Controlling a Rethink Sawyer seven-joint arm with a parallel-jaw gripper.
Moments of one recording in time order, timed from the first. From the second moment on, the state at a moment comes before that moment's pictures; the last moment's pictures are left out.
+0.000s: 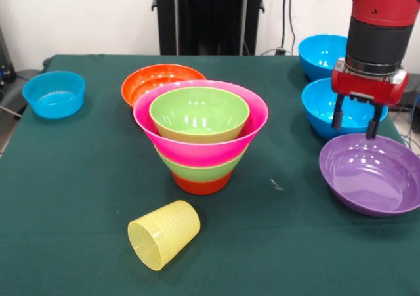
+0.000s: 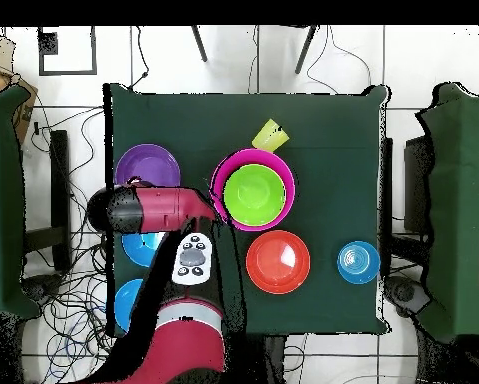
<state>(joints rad) 0.12 -0.50 -0.05 1.56 0.11 0.37 2.33</state>
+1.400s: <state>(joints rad) 0.06 -0.50 -0.06 1.63 0.04 0.37 2.33</state>
